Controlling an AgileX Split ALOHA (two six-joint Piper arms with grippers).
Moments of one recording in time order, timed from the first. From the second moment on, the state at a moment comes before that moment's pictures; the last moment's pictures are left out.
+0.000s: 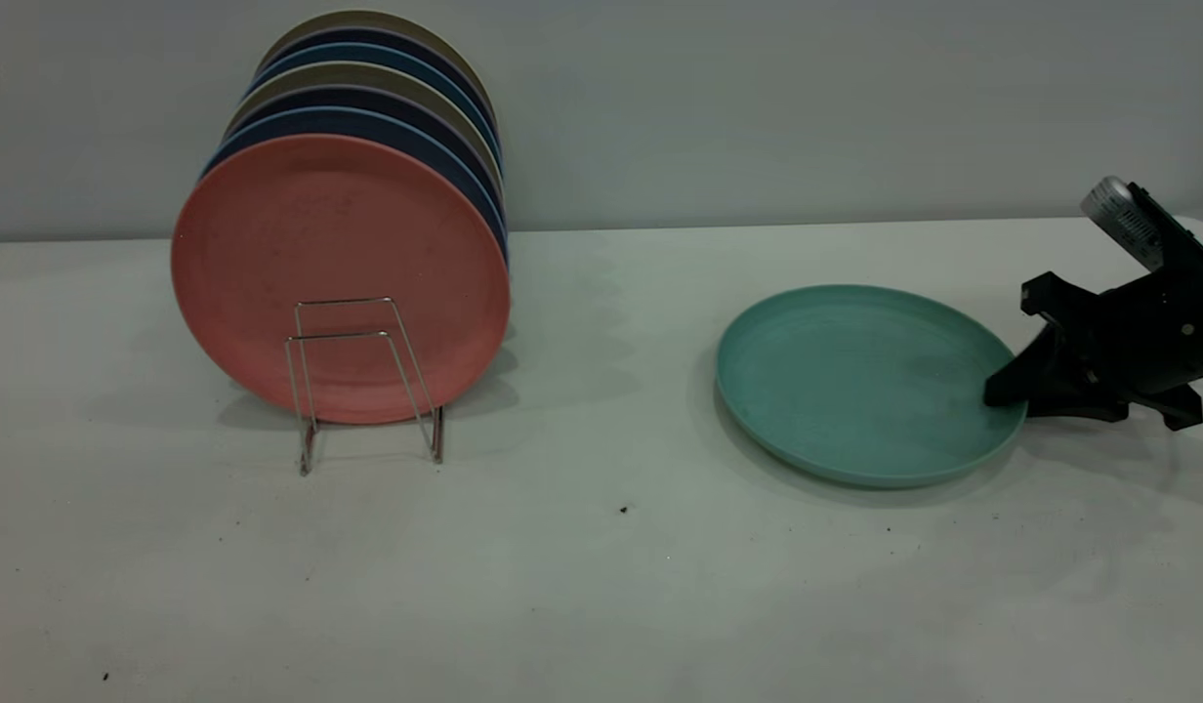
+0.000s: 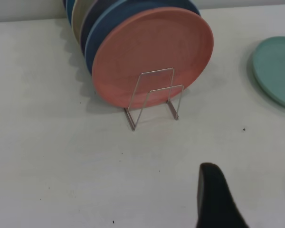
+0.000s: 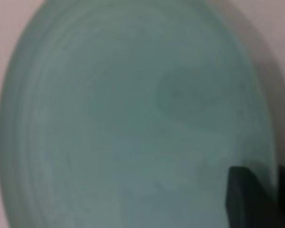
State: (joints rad) left arm 0.03 0.52 -0.49 -0.44 0.58 0.35; right arm -0.17 2.42 -1.27 1.51 0.59 -1.28
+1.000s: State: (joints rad) left arm 0.03 1.15 -0.49 -1.15 0.58 0.89; right arm -0.04 2.18 -1.27 1.20 0.70 -1.12
